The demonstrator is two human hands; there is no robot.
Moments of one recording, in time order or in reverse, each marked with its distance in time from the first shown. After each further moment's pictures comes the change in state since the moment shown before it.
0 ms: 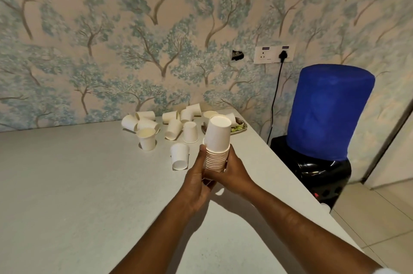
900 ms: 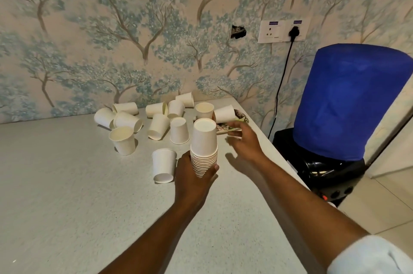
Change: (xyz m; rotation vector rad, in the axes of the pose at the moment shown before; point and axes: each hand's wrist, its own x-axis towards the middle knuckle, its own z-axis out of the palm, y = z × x) left_hand 0.131 -0.037 -0.020 0.931 0.277 0.435; right_hand 0.155 0.085 -0.051 0.014 0.191 0.215
